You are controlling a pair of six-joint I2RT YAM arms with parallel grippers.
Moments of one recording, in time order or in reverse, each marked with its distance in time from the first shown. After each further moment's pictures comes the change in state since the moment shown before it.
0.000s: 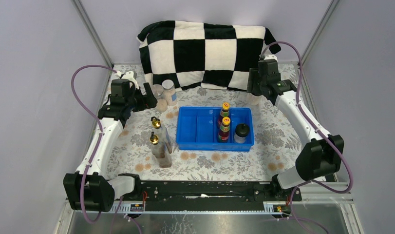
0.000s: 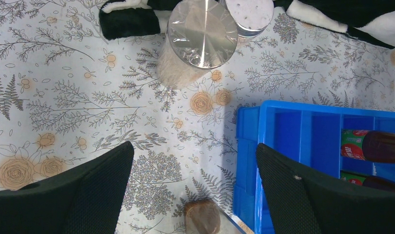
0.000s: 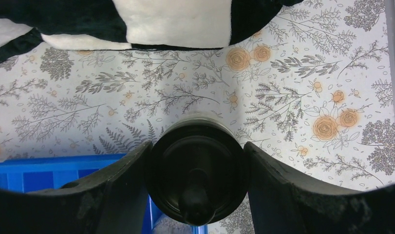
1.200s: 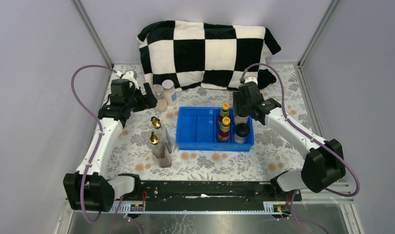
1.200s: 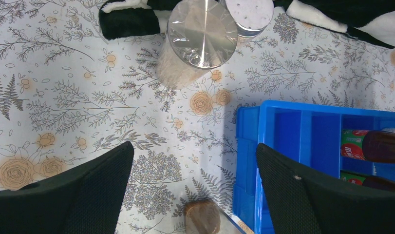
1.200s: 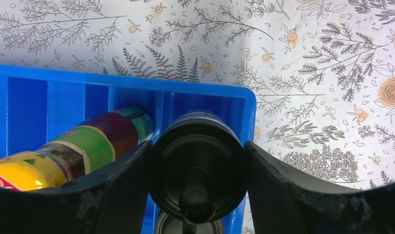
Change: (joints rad) left arm 0.000 0.000 0.000 0.000 0.000 0.000; right arm 0.229 -0.113 -0.267 0.034 0.036 0.053
